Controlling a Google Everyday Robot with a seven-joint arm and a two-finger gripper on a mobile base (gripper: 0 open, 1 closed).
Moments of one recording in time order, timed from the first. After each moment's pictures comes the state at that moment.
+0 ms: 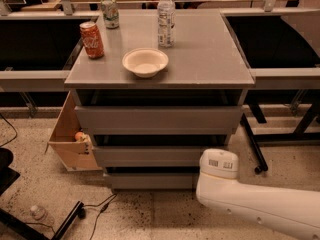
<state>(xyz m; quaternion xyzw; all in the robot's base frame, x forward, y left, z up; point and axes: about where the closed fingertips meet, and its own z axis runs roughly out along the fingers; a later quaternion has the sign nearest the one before) 0.533 -0.185 0.601 -0.69 0.63 -0.33 0.14</state>
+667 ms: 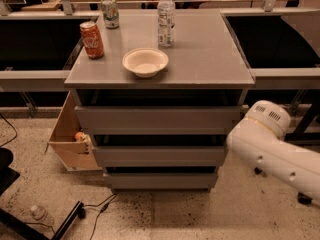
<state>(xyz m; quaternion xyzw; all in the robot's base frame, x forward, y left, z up) 0.506 -0.317 0.678 -0.58 0.76 -0.30 0.00</state>
